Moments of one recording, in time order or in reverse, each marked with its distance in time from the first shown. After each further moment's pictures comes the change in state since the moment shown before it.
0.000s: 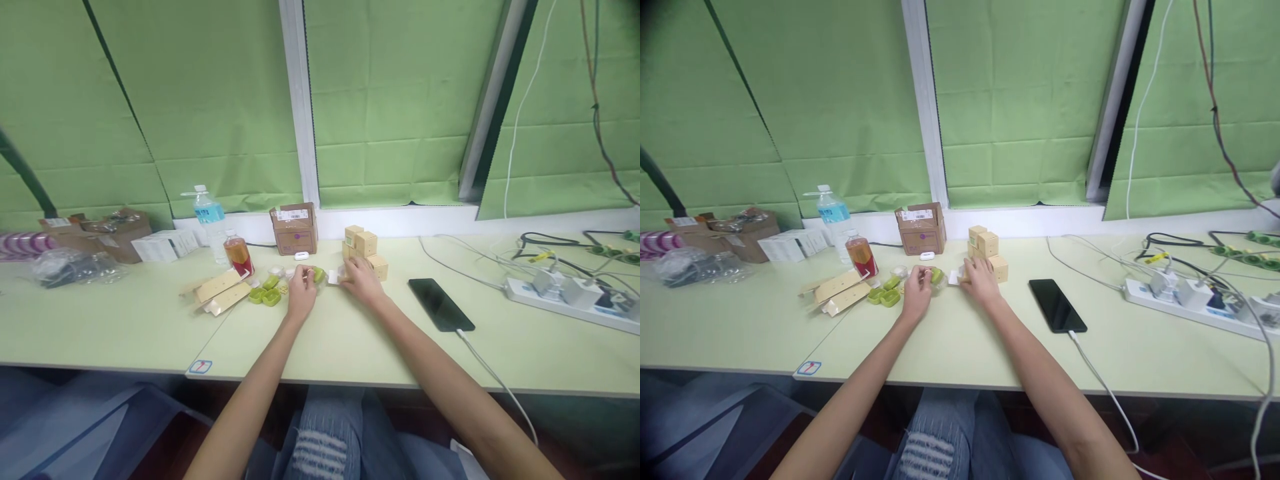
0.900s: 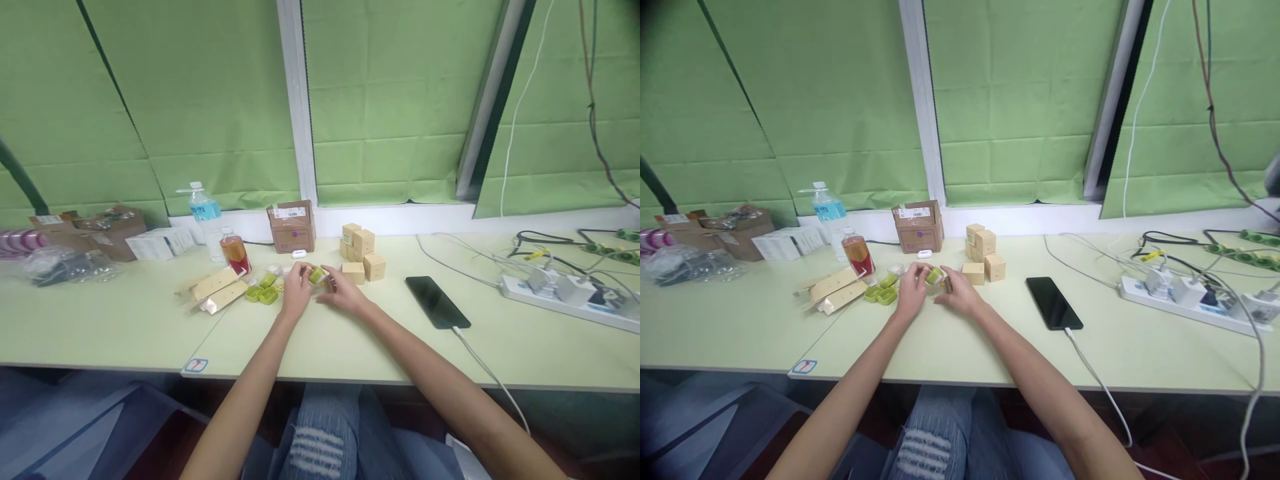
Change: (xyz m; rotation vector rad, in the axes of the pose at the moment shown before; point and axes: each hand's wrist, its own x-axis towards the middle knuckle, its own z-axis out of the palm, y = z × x) left_hand 0.005 -0.001 -0.008 0.075 -0.041 0.145; right_hand -0.007 -0.043 0.016 0.674 -0.144 0.052
